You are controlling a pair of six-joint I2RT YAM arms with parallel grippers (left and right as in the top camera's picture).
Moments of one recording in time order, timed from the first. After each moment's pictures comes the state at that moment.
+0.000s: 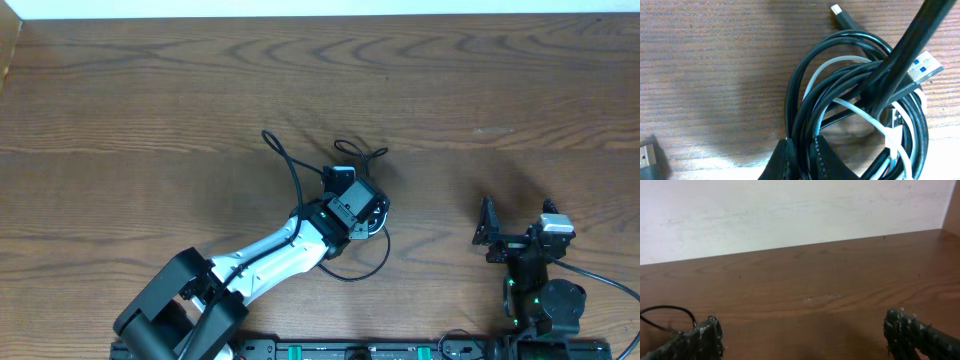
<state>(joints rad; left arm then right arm) -0.83 1.65 0.85 -0.35 -0.19 -0.80 -0.04 0.01 0.01 -0.07 -0.03 0.10</state>
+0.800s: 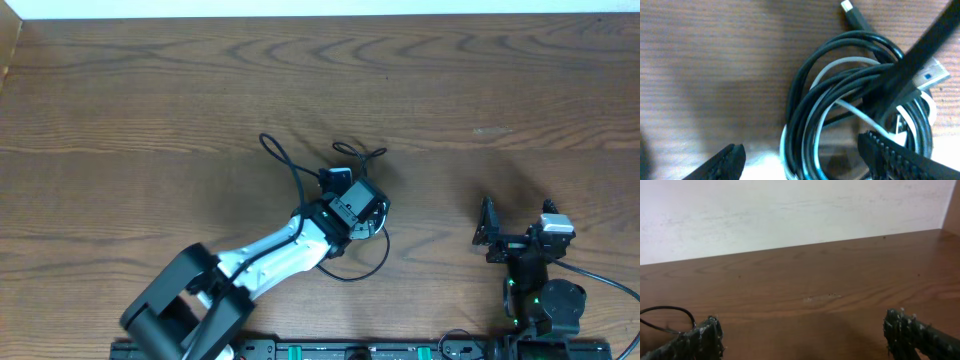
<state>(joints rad) -0.83 1.68 0.85 -0.34 -0.18 -0.89 -0.04 0.01 0.01 -0.07 -0.03 0.10</state>
